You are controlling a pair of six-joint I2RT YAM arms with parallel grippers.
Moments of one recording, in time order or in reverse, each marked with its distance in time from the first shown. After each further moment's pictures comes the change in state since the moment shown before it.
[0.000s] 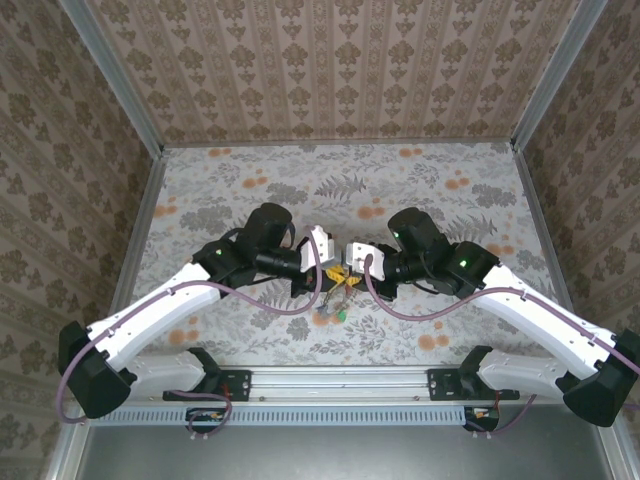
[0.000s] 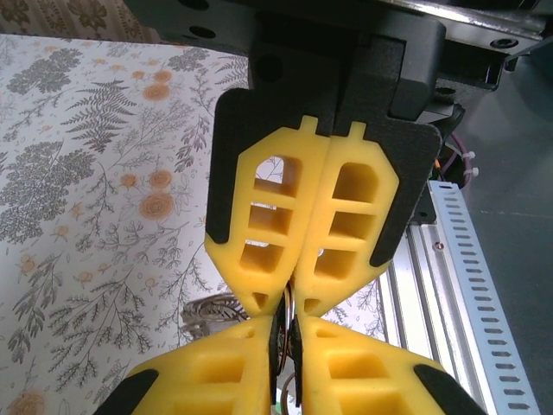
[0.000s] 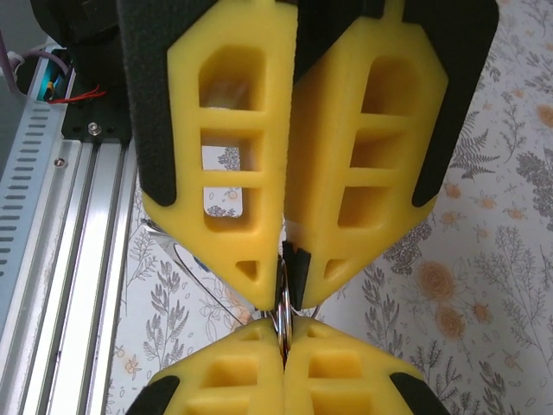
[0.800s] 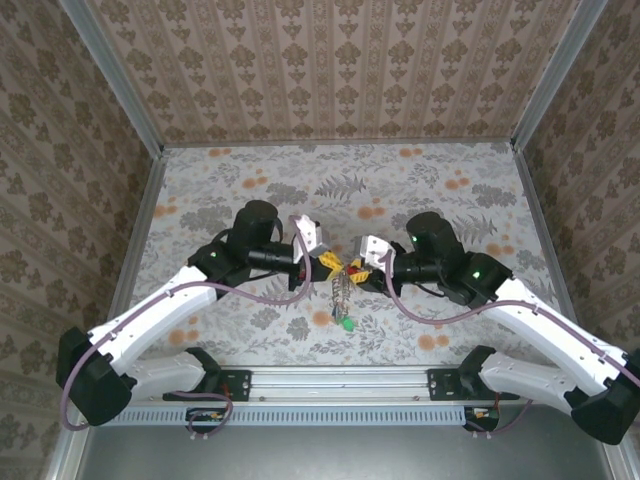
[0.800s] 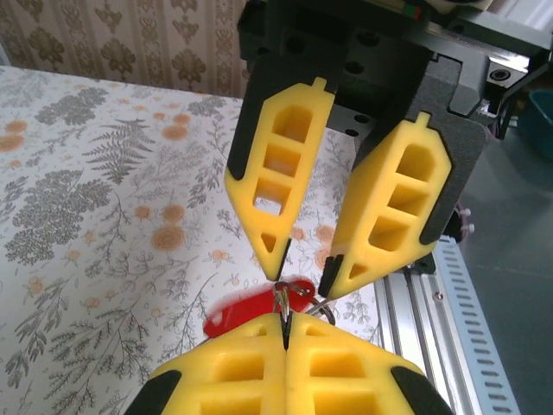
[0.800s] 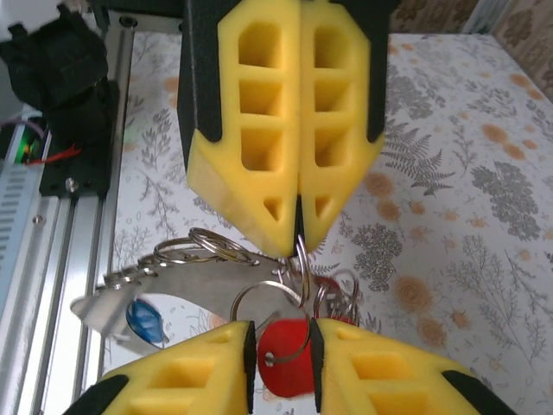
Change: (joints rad) left arm 0.095 -0.039 -0.100 0.220 0.120 -0.142; right arm -0.061 -0.119 -0.127 0.176 -0.032 0.128
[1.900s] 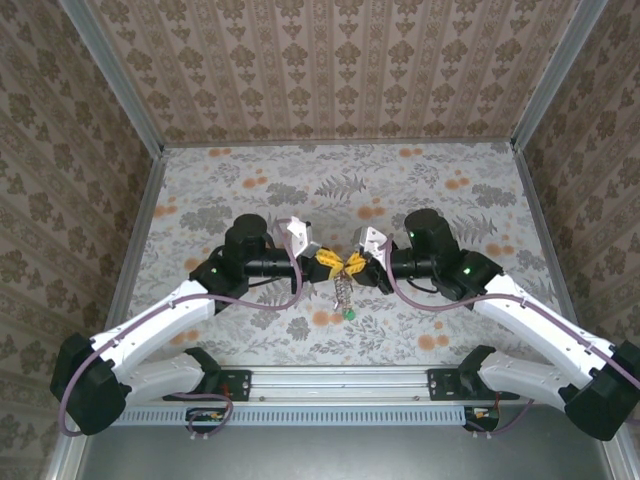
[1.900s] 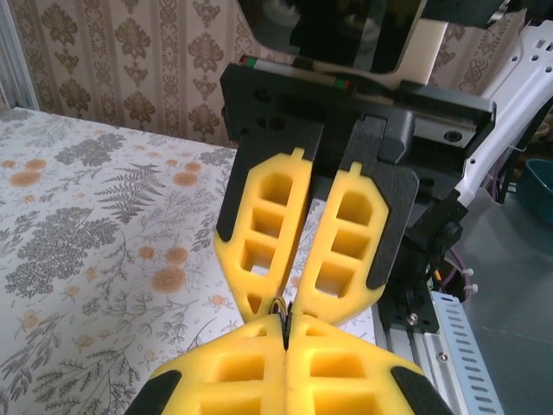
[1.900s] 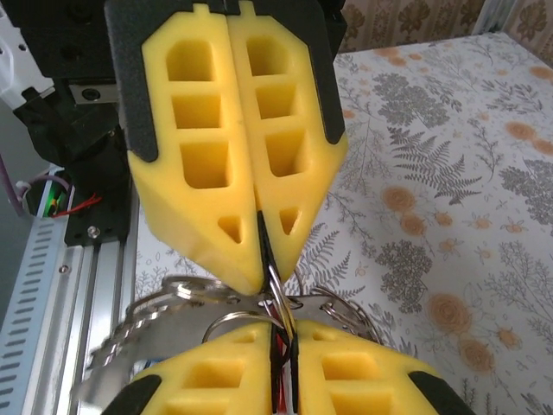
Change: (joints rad) left arm -0.009 -0.057 -0.177 0.358 -0.014 -0.213; right arm -0.037 0.061 -0.048 0.151 -0.107 0.142
